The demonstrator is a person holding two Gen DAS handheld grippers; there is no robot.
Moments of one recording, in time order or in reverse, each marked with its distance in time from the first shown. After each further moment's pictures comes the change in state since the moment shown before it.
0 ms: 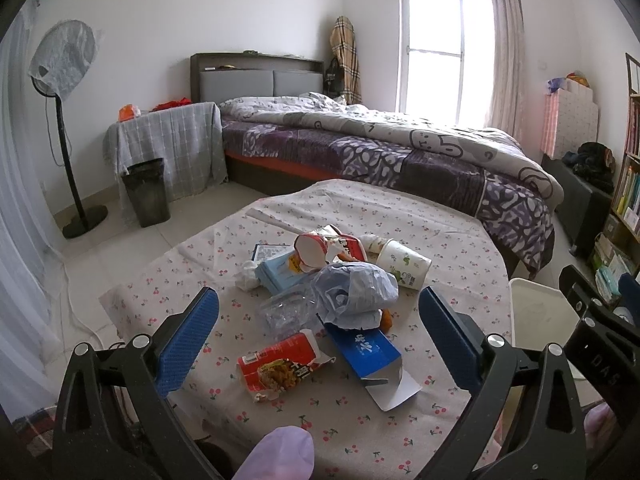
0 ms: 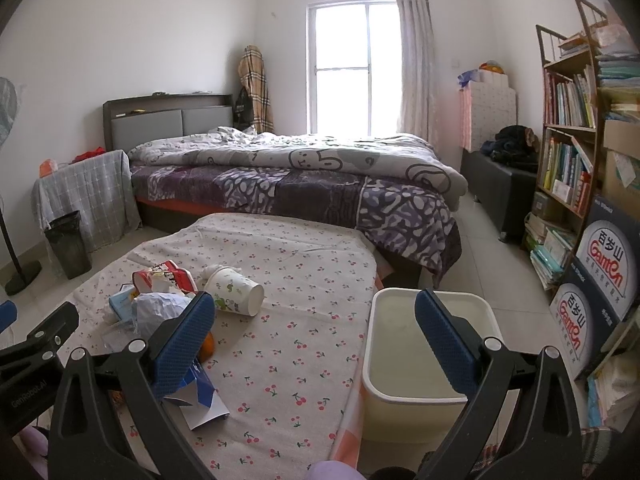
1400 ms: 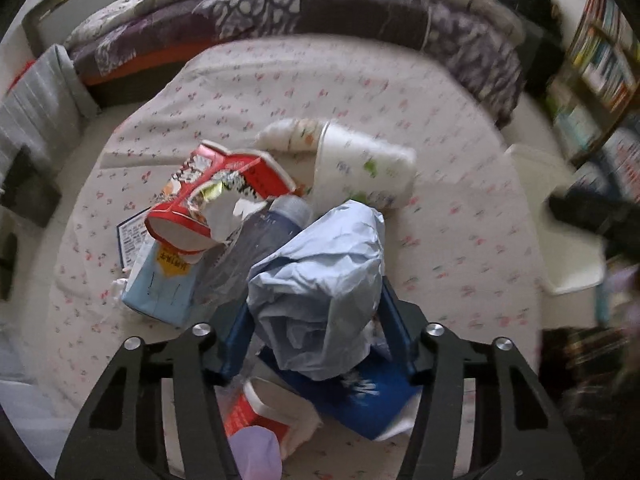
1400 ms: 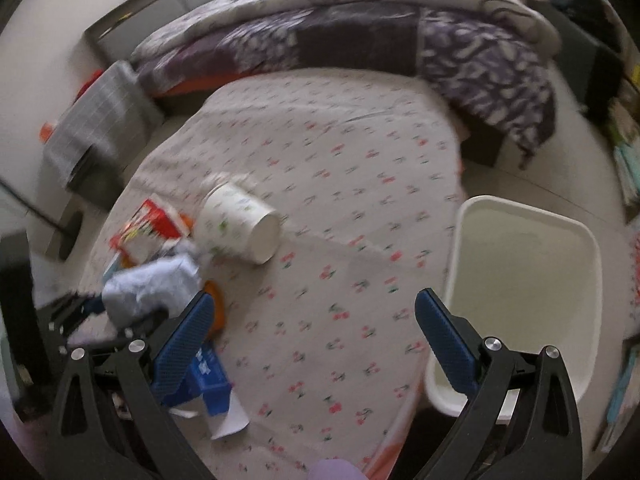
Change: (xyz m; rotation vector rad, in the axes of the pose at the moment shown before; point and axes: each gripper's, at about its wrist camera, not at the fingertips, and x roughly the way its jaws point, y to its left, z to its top) left arm 0.183 -0.032 0.034 0.330 0.606 -0.305; right arm 0.188 -0.006 0.027 0.070 0.669 0.279
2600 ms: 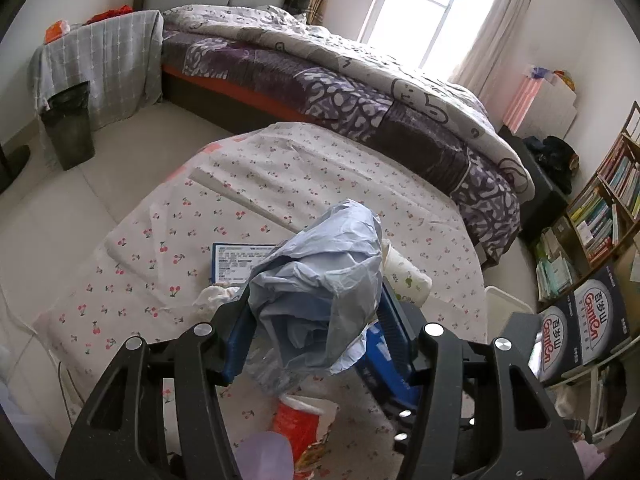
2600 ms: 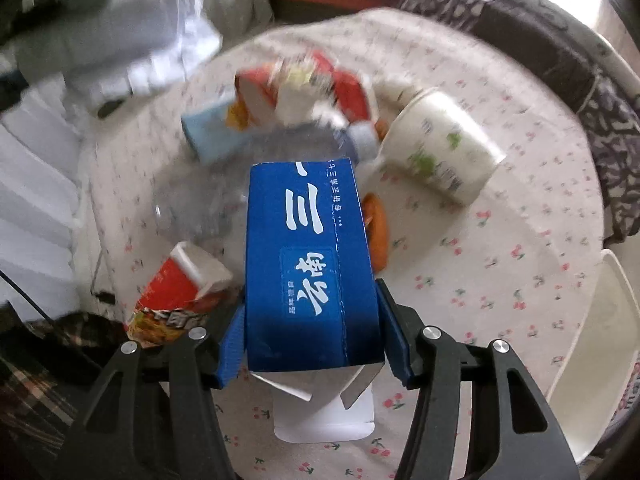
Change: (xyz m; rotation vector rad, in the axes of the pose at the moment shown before) left arm -0.098 0.100 -0.020 -0.359 -0.299 -0.068; right arm 0.056 0.127 -0.052 -0.369 0.121 0.067
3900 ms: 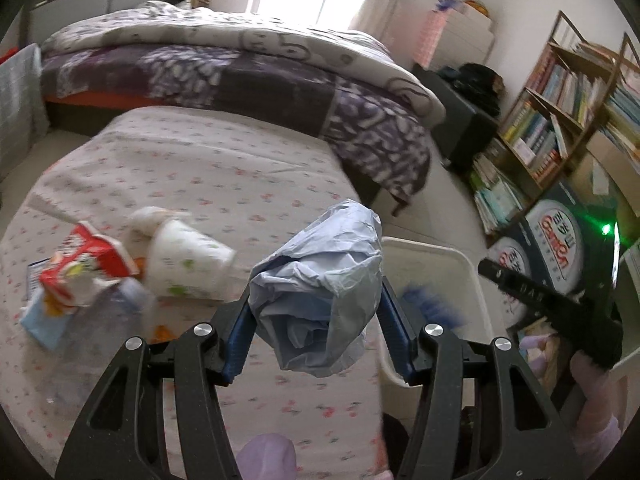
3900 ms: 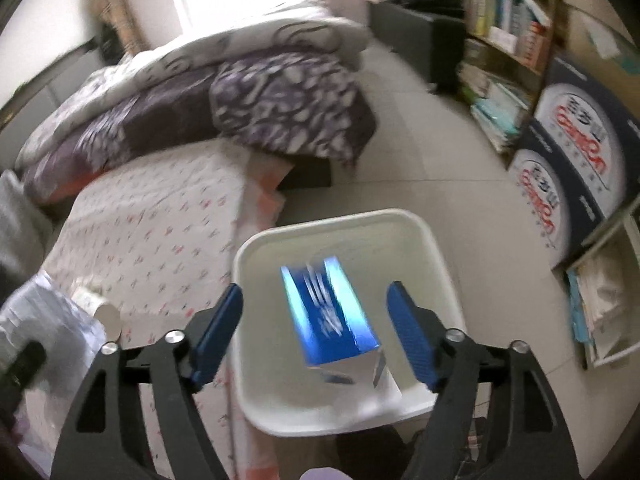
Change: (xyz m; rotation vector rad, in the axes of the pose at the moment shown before) left arm 0.097 -0.202 -0.046 0.254 0.111 -0.230; right arm -0.143 -0.256 -0.087 0.795 -0.301 -0.516
